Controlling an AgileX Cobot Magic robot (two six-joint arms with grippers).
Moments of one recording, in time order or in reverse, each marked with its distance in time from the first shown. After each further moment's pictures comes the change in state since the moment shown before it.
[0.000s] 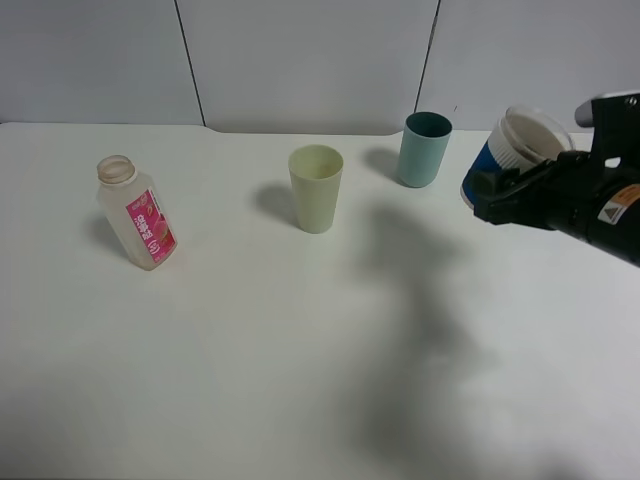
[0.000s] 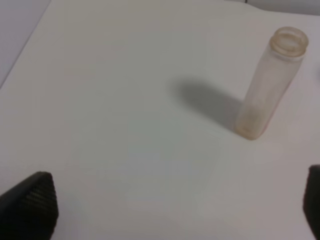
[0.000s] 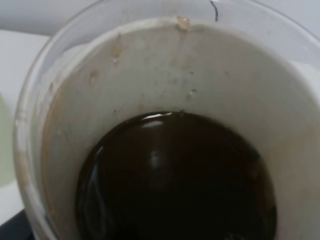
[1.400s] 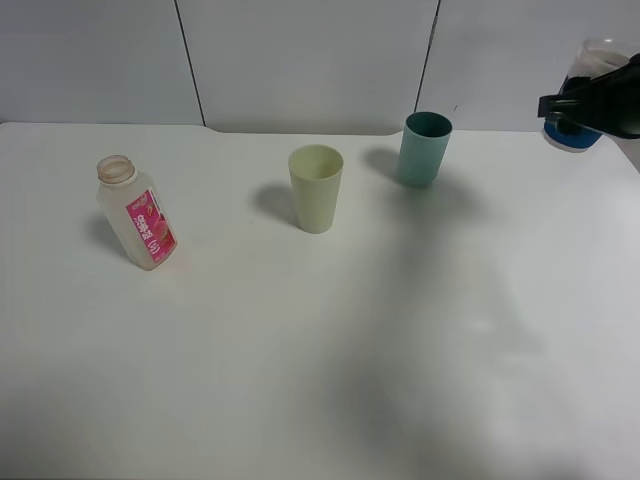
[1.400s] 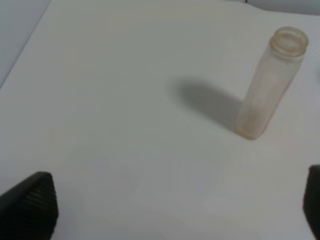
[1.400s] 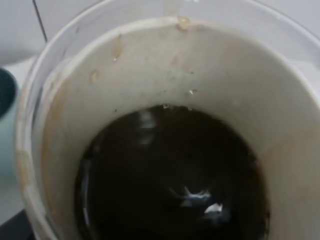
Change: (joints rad) left arm 0.000 0.000 0.000 0.000 -0.001 0.000; right arm -0.209 0.101 -0.419 -1.599 0.633 1.562
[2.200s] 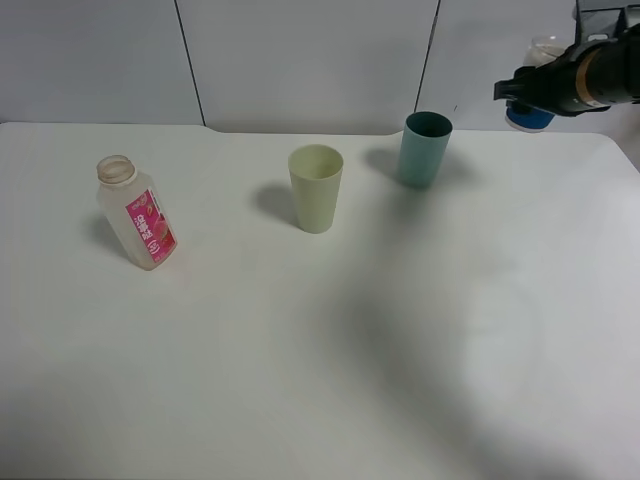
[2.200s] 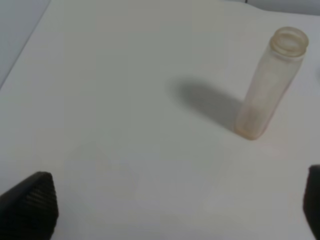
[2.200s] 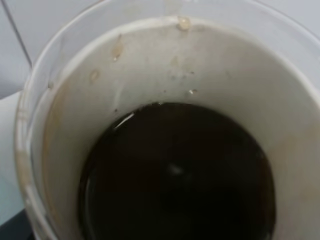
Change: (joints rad) left arm 0.000 0.000 0.000 0.000 0.000 0.000; right arm 0.023 0.331 -0.306 -0.115 0.014 0.121
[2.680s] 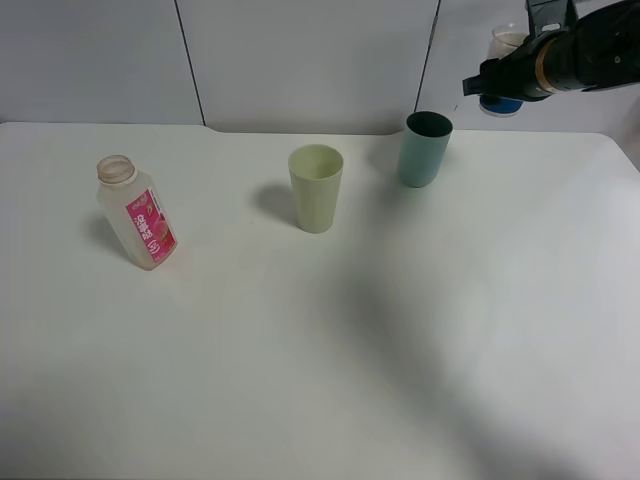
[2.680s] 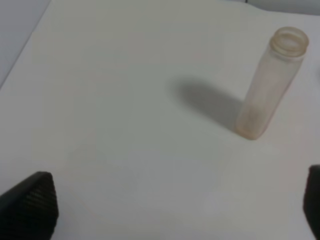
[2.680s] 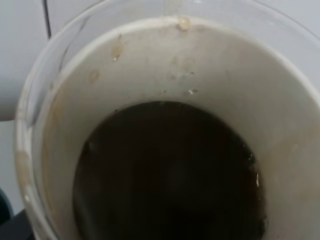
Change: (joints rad) left arm 0.000 0.000 0.000 0.000 0.000 0.000; right arm 0.060 0.103 -0.134 0.000 0.045 -0.132
